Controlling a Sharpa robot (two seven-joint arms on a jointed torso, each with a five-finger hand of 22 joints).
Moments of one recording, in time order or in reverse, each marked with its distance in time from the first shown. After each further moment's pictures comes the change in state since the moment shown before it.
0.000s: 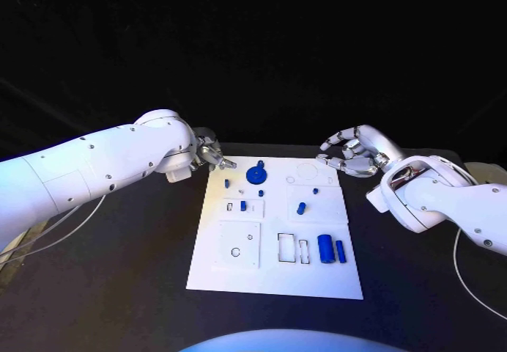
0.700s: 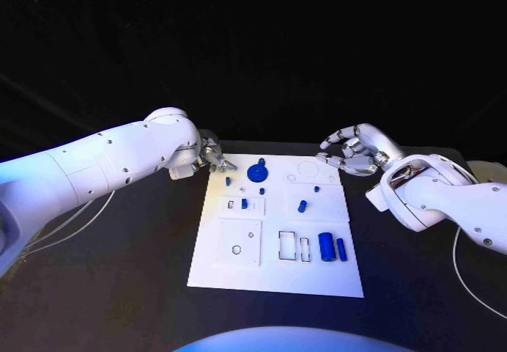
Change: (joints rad) left arm -0.006 0.071 -0.012 -0.125 0.004 0.091 0.002; left_hand -0.005 0.013 -0.024 0.001 -0.015 0.019 -0.001 -0.004 -0.012 0.000 0.000 0.006 -0.002 0.000 0.000 0.004 0.000 0.000 0.004 0.004 0.004 0.010; right arm -0.002 0.008 0.000 -0.001 0.001 0.000 0.001; right_hand 0.000 0.000 0.006 0.000 0.000 0.000 0.000 0.000 0.000 0.000 0.000 0.000 0.000 0.000 0.000 0.000 0.000 0.000 0.000 0.000 0.000 0.000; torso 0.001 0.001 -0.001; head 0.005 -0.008
